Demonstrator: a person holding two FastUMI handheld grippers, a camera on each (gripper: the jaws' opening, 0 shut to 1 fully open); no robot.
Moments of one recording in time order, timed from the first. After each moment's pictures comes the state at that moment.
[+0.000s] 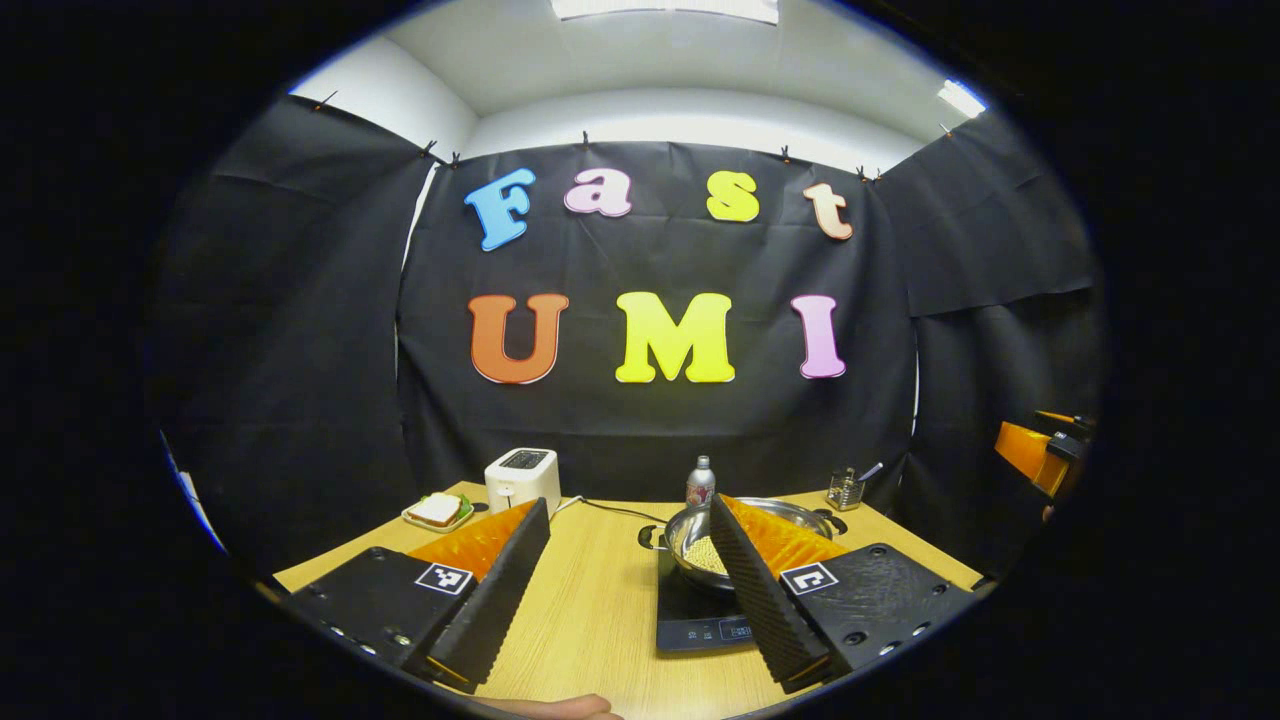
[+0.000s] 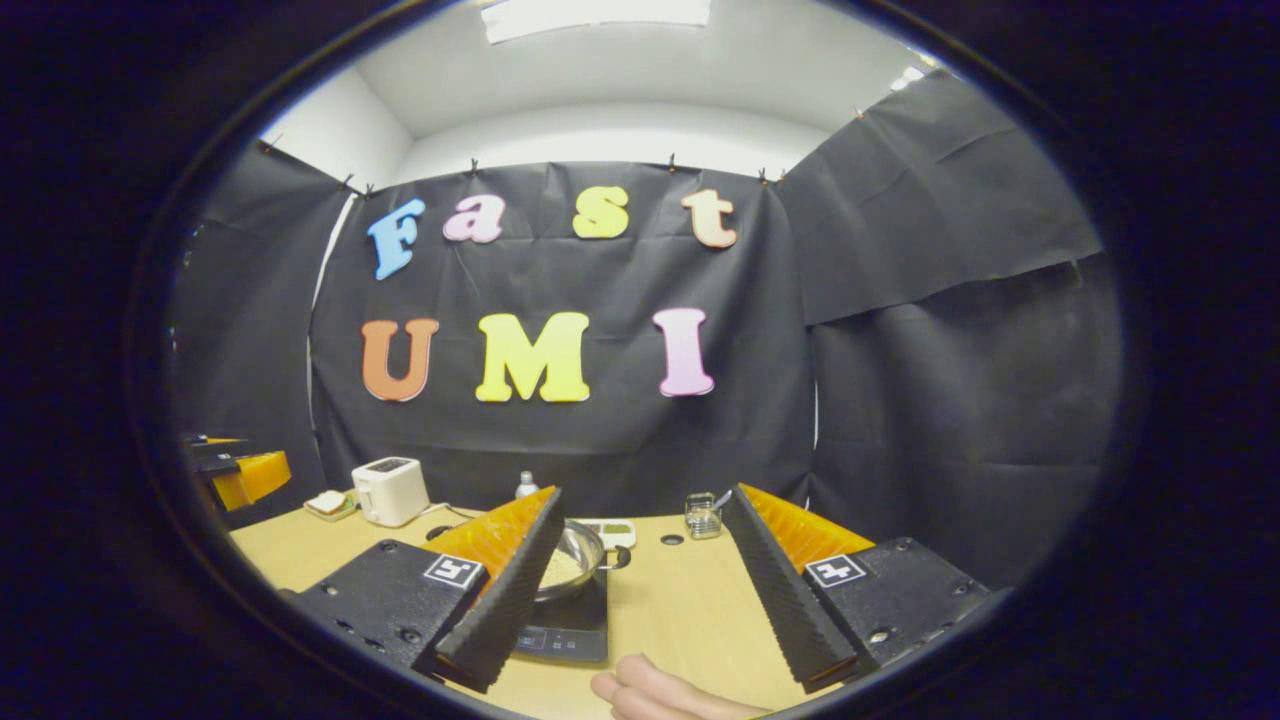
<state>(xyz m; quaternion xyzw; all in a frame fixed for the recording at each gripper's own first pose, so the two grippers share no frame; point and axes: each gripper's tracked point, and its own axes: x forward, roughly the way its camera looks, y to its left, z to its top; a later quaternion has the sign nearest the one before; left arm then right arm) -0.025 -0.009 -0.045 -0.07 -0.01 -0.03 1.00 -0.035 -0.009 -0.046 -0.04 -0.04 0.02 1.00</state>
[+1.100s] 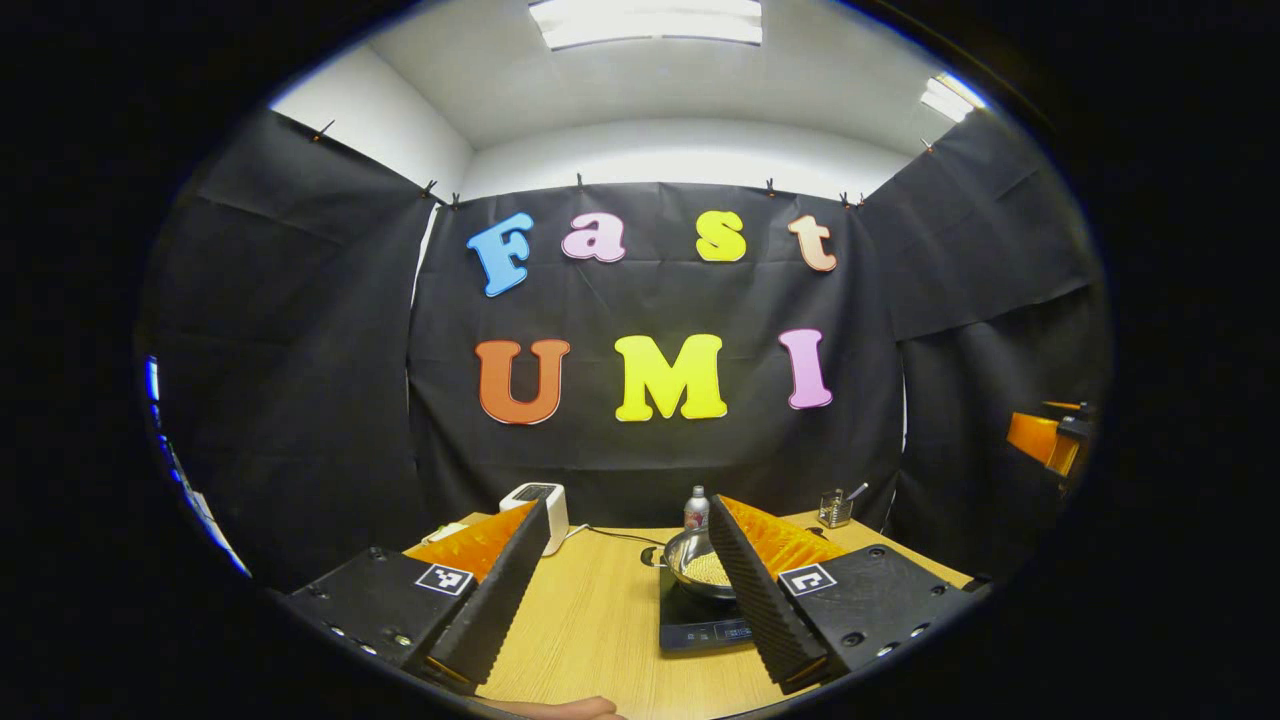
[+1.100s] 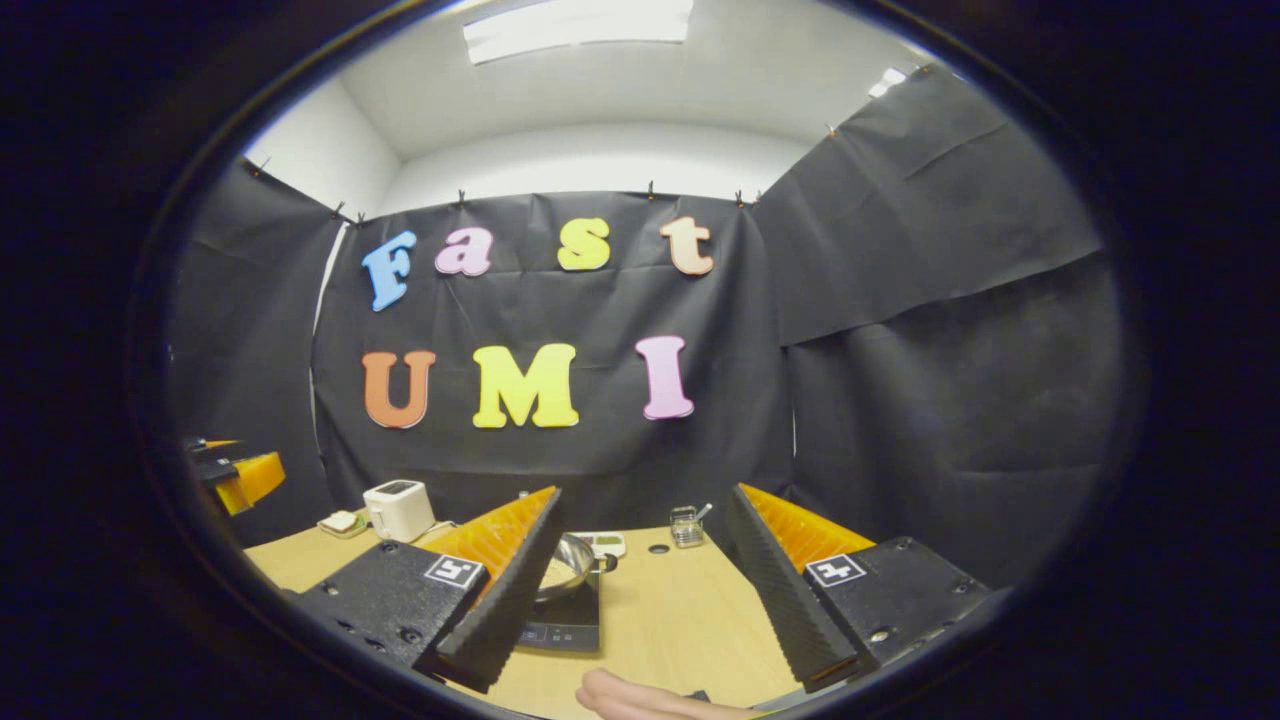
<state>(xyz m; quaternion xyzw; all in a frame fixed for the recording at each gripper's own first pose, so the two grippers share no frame) -0.073 -0.004 -0.020 -0.05 -0.05 -0.03 1.00 -0.096 -0.032 -0.014 -0.03 -0.07 0.01 1.00</state>
